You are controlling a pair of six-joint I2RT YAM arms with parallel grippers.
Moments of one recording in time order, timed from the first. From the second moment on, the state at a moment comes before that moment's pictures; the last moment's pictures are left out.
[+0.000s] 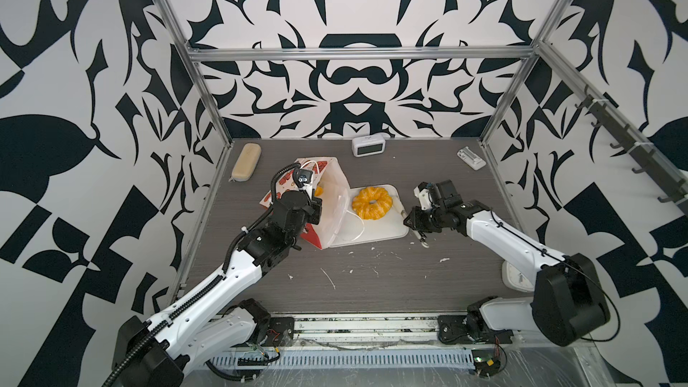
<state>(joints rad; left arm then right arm) -0.67 0.97 0.76 -0.17 -0.36 -0.11 0.34 1.35 0.85 -0.54 -0.33 0.47</state>
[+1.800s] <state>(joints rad) -0.67 0.95 0.74 -0.17 -0.43 -0.11 0.54 1.61 0.96 -0.28 -0.33 0.51</state>
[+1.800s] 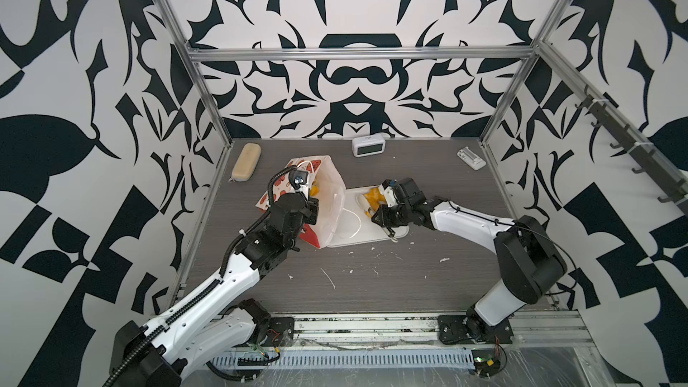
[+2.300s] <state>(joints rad) -0.67 0.97 0.73 -0.15 -0.42 -0.11 0.49 1.53 0.87 -0.23 -0.37 0.52</state>
